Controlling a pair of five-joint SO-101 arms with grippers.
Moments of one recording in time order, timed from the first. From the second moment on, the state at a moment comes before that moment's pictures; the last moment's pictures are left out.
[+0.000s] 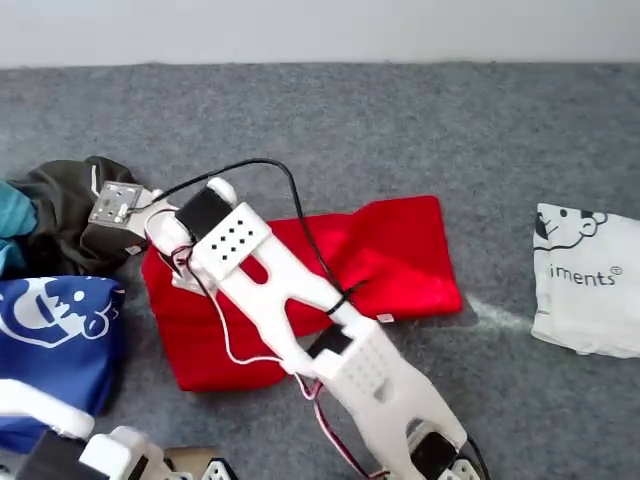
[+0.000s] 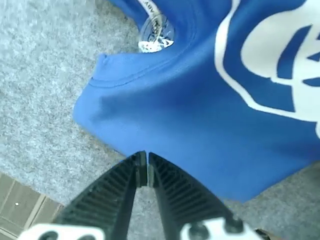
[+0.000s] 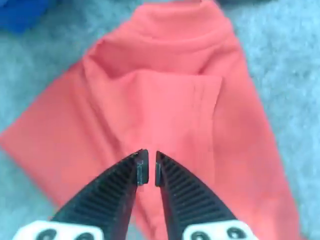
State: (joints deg) left arm -70.9 -12.8 20.1 87.4 -29.1; right arm -51.8 44.9 -58.1 100.5 23.9
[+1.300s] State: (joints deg) left arm -67.4 -12.8 16.0 89.9 -29.1; right arm -70.4 35.4 -18.2 88.1 20.4
